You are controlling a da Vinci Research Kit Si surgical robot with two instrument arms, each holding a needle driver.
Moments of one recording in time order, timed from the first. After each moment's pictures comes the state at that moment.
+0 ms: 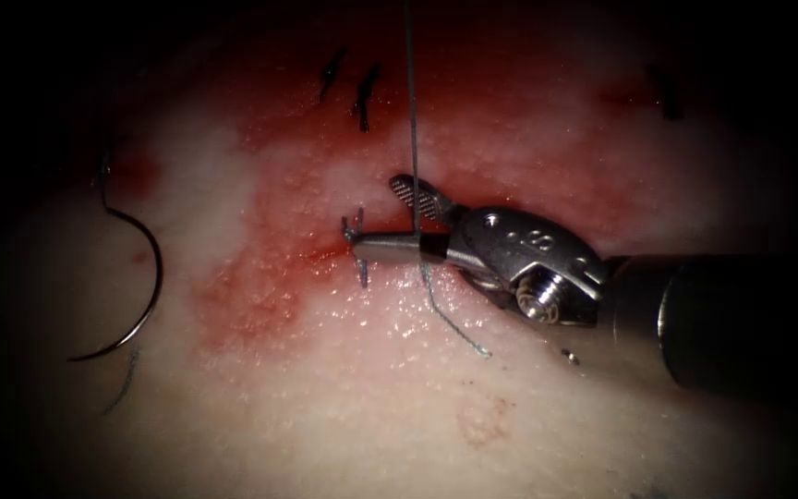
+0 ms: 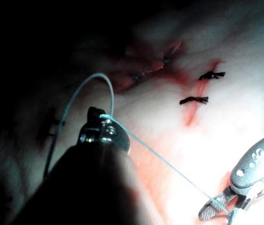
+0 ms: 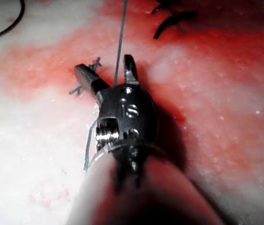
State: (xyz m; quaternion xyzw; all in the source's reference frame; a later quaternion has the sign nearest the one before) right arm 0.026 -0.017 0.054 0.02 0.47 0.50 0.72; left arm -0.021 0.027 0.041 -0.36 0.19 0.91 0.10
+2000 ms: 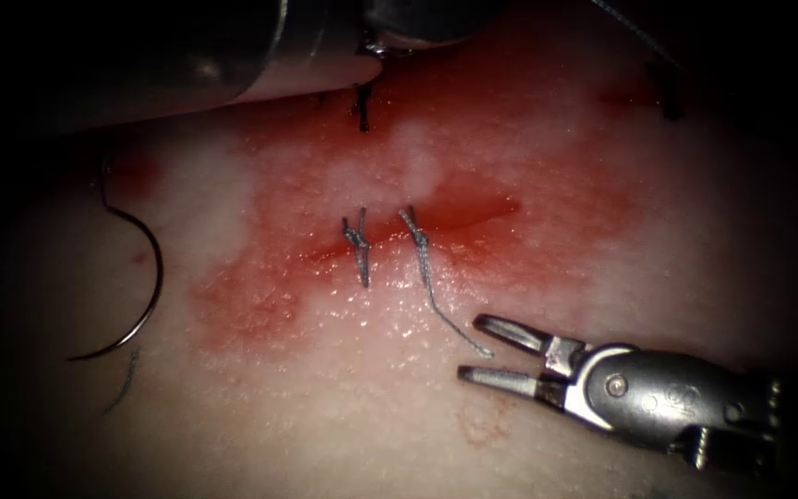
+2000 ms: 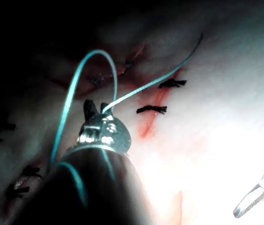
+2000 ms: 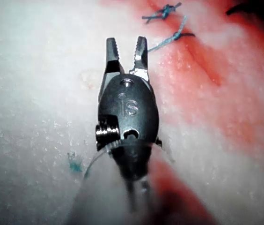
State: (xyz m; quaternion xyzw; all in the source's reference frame) right arm 0.019 -0.025 0.044 -0.03 0.53 0.27 0.81; left arm -0.031 0.023 0.048 -0.42 0.16 0.88 0.14
